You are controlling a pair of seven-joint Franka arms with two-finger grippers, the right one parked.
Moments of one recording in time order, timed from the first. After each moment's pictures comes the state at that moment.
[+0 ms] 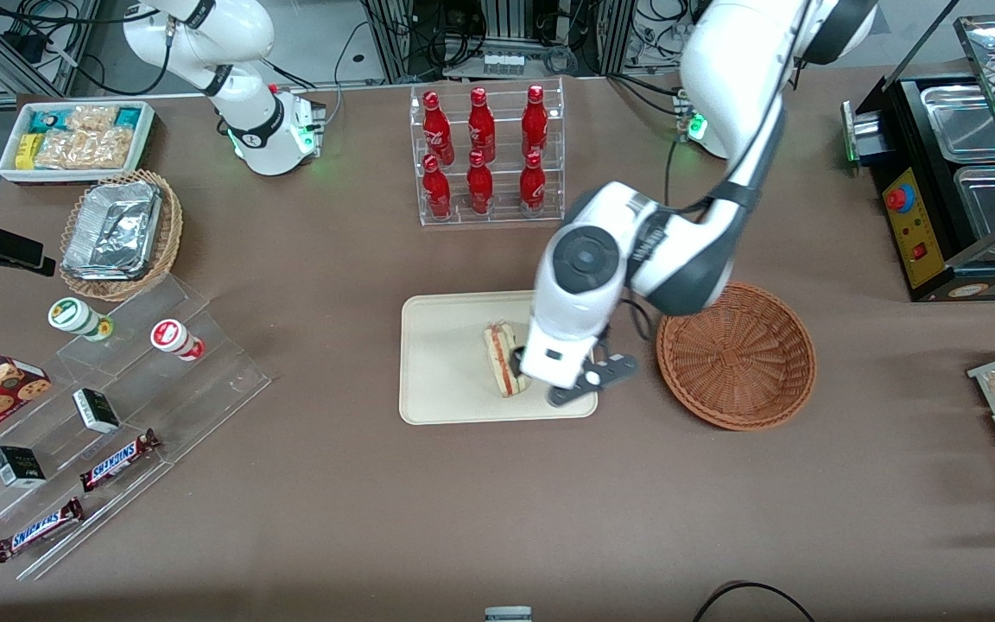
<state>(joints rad) -0.54 0.65 -0.07 -1.23 0.01 1.88 -1.00</state>
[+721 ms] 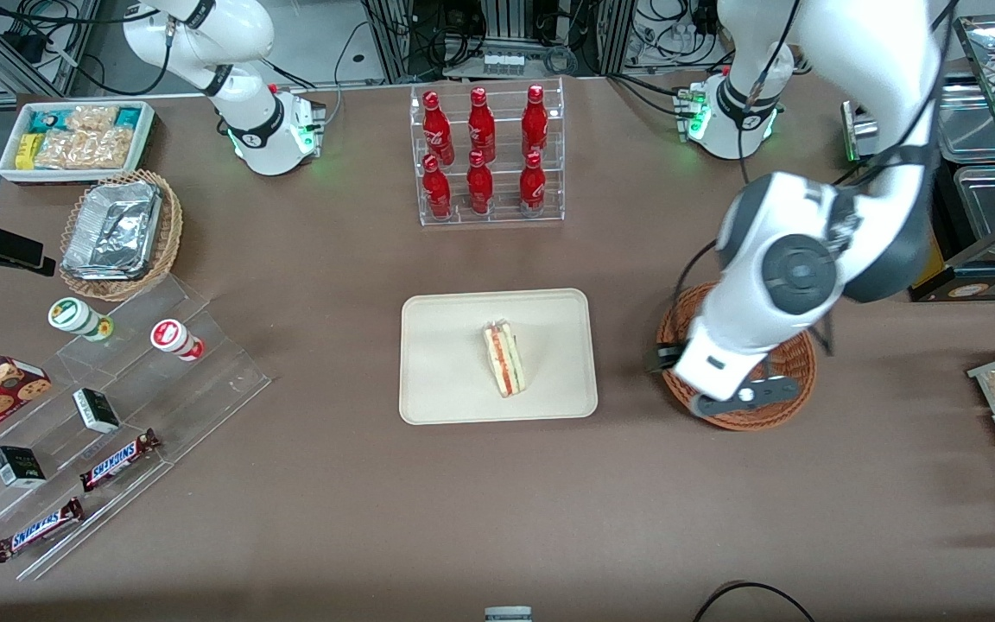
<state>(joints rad) -0.28 0.38 -0.07 -1.51 0.01 1.80 -0.50</state>
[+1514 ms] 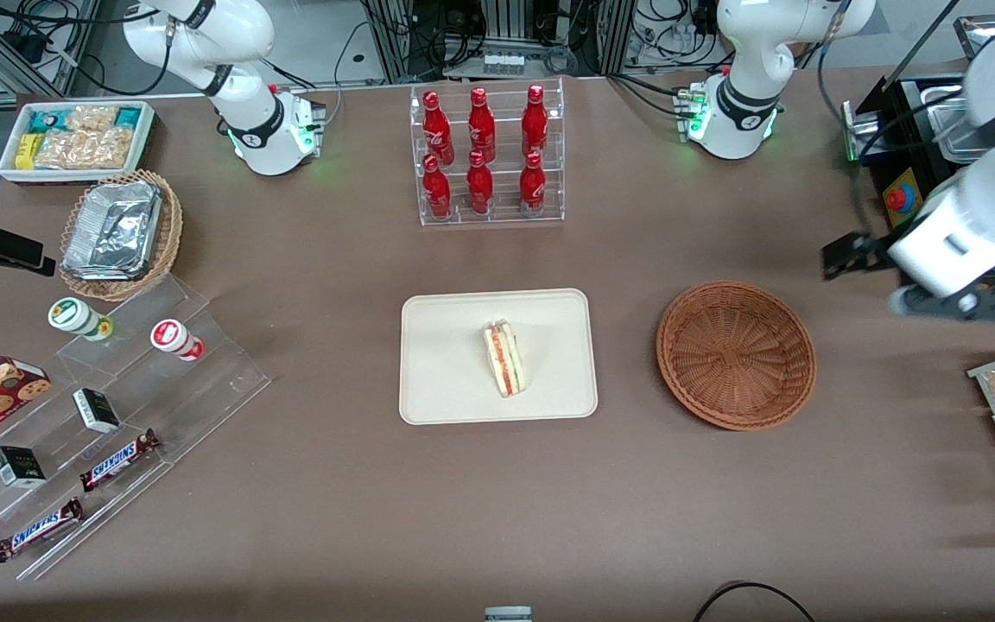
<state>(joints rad) 0.00 0.06 -0.08 -1.55 0.00 1.49 0.04</state>
